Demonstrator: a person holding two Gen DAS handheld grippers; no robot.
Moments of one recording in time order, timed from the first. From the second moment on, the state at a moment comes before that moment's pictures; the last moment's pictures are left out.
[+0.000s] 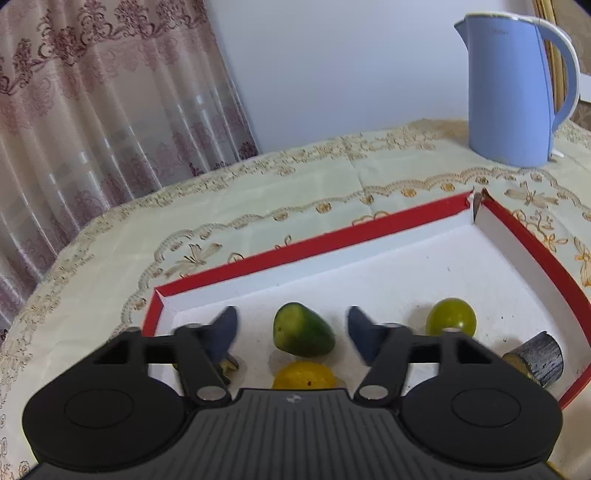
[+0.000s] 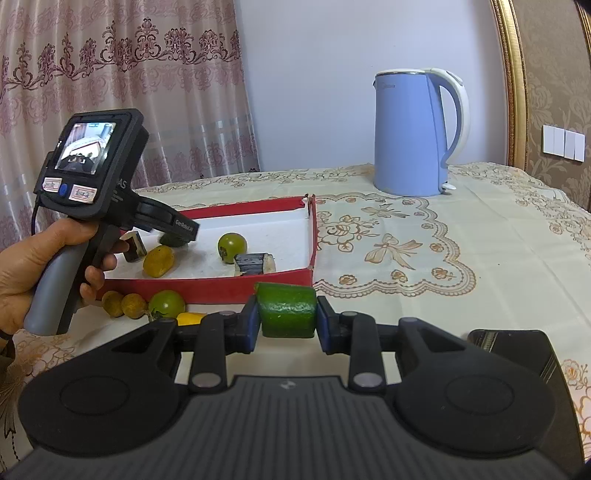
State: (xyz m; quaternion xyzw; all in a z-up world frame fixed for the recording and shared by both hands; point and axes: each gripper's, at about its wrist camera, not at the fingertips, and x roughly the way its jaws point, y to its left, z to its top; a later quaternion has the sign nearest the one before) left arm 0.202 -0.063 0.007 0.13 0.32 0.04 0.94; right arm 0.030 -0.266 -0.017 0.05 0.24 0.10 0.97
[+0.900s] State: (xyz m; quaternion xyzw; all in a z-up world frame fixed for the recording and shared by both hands) left arm 0.073 0.030 0.003 0.02 0.28 0.14 0.95; right arm 0.067 -0.228 0.009 0.01 0.23 0.13 0.97
